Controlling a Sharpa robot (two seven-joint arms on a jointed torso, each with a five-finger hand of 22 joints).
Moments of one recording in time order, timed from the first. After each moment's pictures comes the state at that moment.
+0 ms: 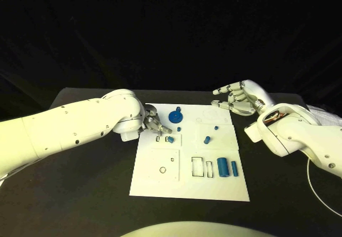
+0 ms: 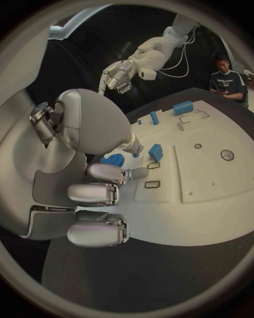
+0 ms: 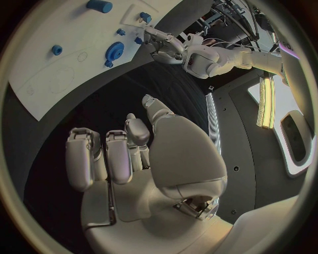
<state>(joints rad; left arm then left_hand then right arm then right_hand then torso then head) 1.30 -0.65 -0.05 1.41 -0.97 0.16 -0.66 1.02 -0.07 0.19 0.29 0.05 0.97 0.03 0.53 0.79 1.43 -0.03 1.34 1.31 1.47 -0.09 1.57 1.31 0.04 1.46 0.03 1.48 1.31 1.07 -0.96 0.16 1.67 -1.02 -0.52 0.02 1.32 -0.08 0.15 0.06 0.29 0.95 0.15 0.08 0.08 1.33 0.06 1.07 1.21 1.47 0.00 1.42 1.31 0.04 1.41 0.10 1.46 1.31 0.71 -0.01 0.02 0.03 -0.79</state>
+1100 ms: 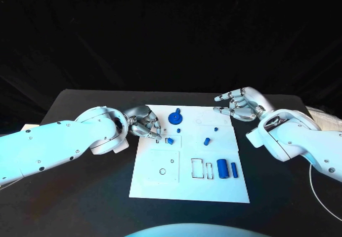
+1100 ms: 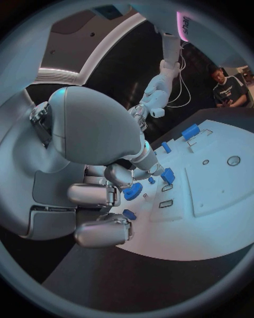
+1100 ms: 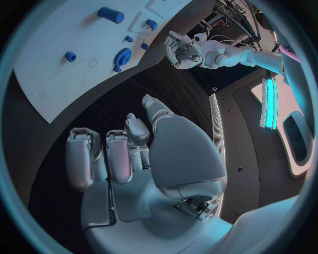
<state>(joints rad) 1.23 -0.86 -0.06 1.59 -1.08 -0.12 -0.19 1.35 -0.20 0.41 0.03 0.05 1.04 0.05 0.46 0.68 1.33 -0.02 1.18 1.15 1.47 -0.07 1.57 1.31 0.07 1.44 0.04 1.39 1.31 1.04 -0.97 0.15 1.66 -1.02 -0.51 0.01 1.32 -0.08 0.15 0.06 0.30 0.95 0.15 0.08 0.08 1.33 0.06 1.07 1.21 1.46 -0.01 1.42 1.31 0.04 1.41 0.10 1.46 1.31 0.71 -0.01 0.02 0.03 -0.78</state>
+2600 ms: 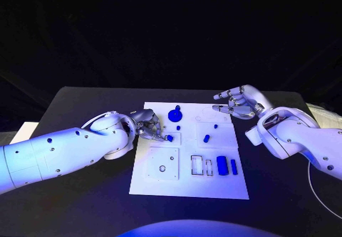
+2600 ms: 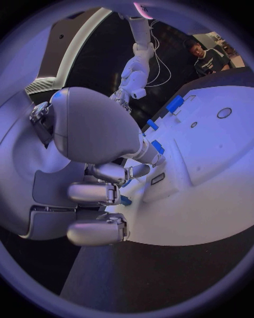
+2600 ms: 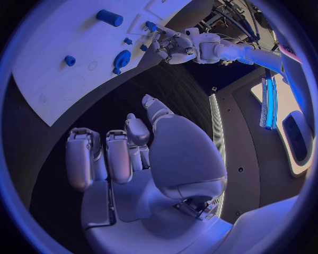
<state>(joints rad) 1.16 -0.78 -0.06 1.54 -1.34 -0.21 -0.33 1.30 -0.17 0.20 0.13 0.05 1.02 0.01 0.59 0.81 1.41 -0.06 1.30 1.26 1.47 -0.10 1.57 1.31 0.04 1.46 0.01 1.48 1.31 1.04 -0.97 0.15 1.66 -1.02 -0.50 0.01 1.32 -0.08 0.15 0.06 0.30 0.95 0.15 0.08 0.08 1.33 0.06 1.07 1.21 1.46 -0.01 1.42 1.31 0.04 1.41 0.10 1.46 1.31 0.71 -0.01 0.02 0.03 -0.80</state>
